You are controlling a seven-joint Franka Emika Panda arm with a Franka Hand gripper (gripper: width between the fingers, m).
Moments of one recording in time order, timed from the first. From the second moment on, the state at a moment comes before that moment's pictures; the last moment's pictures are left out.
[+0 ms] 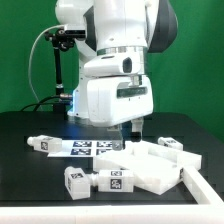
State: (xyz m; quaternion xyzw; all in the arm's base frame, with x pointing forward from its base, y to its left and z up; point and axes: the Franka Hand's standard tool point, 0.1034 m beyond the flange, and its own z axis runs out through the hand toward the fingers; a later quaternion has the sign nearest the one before) arm 0.541 0.027 0.080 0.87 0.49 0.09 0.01
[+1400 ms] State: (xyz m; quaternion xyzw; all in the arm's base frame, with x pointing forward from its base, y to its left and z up) arm 0.546 -0.004 0.046 0.80 0.60 0.08 0.01
